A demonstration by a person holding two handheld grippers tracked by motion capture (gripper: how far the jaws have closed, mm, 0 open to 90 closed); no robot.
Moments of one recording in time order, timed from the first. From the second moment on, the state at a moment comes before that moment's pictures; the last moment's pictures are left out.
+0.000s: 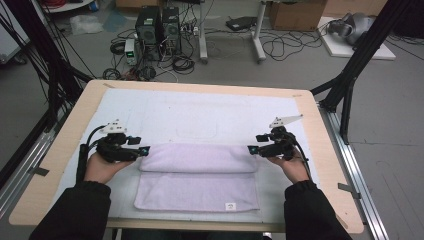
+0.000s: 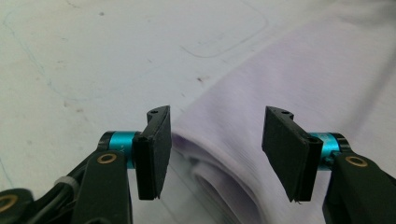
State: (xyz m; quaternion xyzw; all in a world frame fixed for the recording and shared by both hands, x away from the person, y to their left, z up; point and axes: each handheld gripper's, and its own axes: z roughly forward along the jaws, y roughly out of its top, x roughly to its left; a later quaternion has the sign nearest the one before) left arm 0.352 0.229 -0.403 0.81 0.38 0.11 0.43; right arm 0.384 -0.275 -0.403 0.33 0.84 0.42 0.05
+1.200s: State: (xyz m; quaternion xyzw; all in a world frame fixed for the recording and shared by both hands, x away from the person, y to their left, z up) left arm 0.251 0.238 -0.405 0.82 0.31 0.09 0.46; right arm 0.291 -0.264 -0.391 0.21 0.87 0.45 0.01
